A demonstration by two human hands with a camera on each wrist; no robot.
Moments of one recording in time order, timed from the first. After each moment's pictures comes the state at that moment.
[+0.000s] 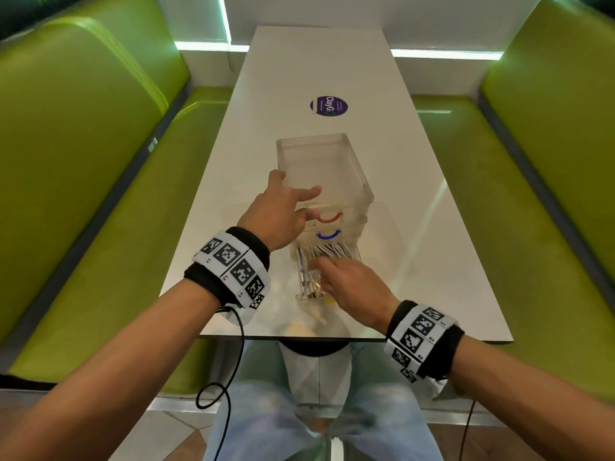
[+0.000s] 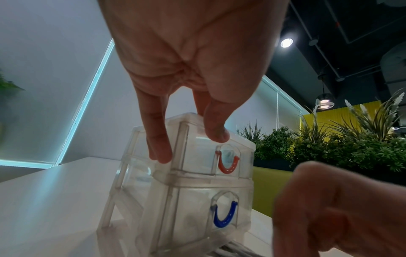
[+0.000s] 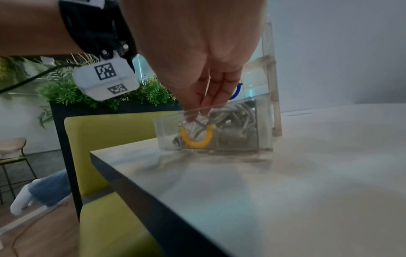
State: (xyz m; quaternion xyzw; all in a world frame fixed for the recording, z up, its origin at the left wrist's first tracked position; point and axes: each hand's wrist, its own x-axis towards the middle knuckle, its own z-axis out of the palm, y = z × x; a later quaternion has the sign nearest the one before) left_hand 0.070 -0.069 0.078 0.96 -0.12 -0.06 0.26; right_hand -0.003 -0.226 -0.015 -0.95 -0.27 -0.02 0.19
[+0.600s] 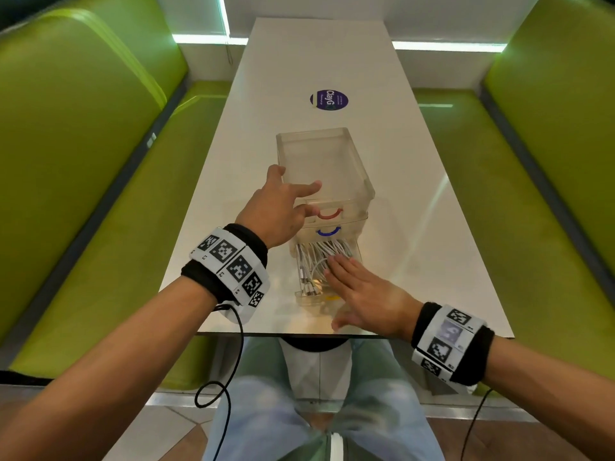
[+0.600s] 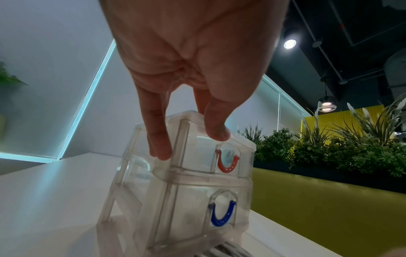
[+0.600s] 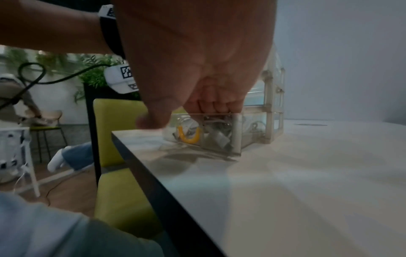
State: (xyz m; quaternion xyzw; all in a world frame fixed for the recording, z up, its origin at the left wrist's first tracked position) left_hand 0.071 -0.068 0.075 0.96 -0.13 -0.06 0.25; right_hand -0.011 -0.255 -0.046 -0.94 -0.34 -0.03 -0.04
